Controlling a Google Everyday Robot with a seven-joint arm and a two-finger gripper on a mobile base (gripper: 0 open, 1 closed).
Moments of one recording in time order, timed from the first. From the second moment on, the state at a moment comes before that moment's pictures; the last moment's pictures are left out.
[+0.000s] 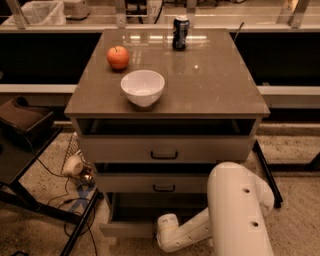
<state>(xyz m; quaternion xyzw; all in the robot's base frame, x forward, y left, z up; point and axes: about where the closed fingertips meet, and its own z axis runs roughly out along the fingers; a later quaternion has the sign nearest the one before) 0.461 -0.027 0.131 -0.71 0.70 -0.04 0.09</state>
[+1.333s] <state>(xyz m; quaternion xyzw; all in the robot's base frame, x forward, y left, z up) 0.384 -0.061 0.154 -0.66 0.75 -0.04 0.07</state>
